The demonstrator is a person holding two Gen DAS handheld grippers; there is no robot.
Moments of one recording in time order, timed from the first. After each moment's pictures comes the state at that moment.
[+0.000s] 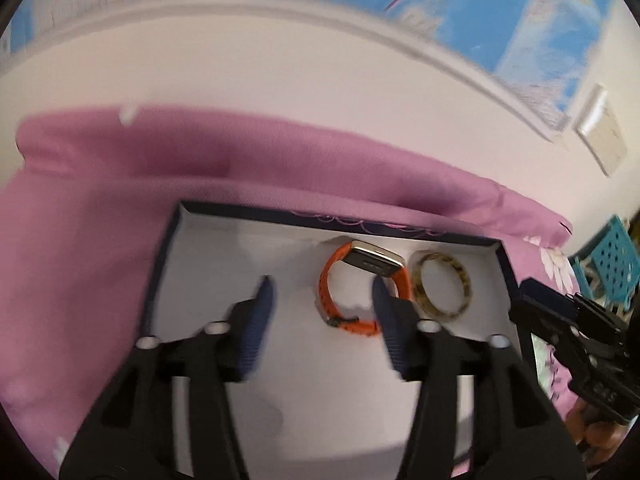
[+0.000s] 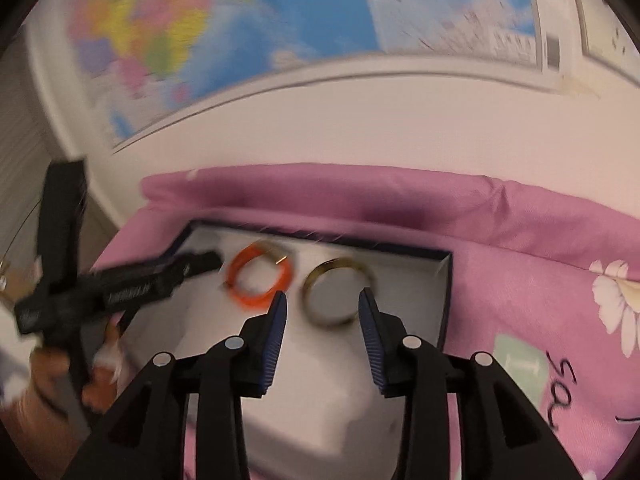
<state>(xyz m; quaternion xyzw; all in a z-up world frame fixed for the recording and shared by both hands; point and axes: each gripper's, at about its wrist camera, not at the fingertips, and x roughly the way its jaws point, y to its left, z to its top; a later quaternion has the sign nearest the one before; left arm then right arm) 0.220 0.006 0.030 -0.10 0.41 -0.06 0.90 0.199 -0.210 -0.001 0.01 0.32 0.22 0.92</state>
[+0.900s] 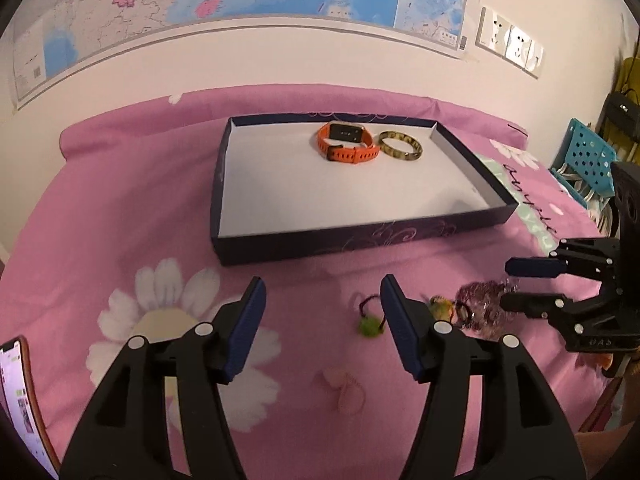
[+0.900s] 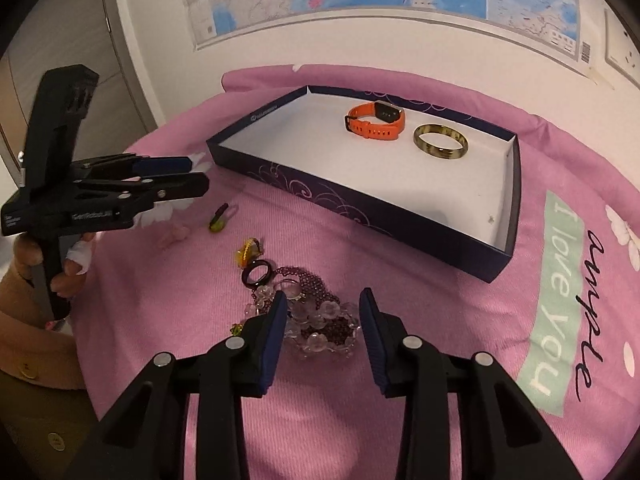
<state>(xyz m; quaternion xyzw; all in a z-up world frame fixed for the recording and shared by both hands) 0.046 0.022 0.005 0.00 0.39 -0.10 0.92 0.061 -0.178 -0.073 -0.11 0.35 0.28 0.89</state>
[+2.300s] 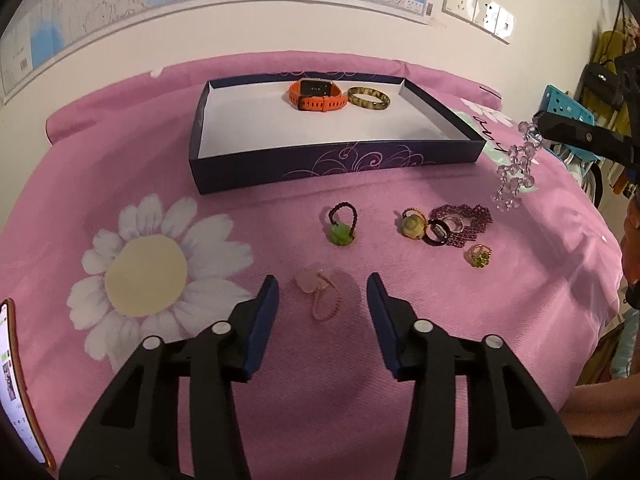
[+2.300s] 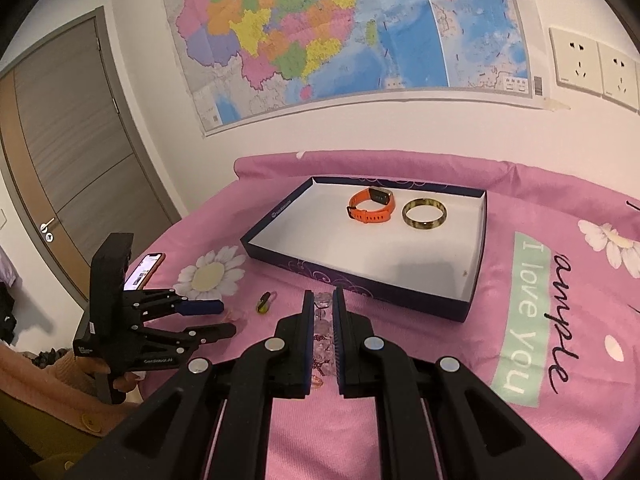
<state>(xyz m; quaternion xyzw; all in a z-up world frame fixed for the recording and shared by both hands) 0.006 0.020 -0.018 0.02 0.42 -0.14 0.90 0.026 -0.211 -0.010 0.00 0.26 0.30 0.92</state>
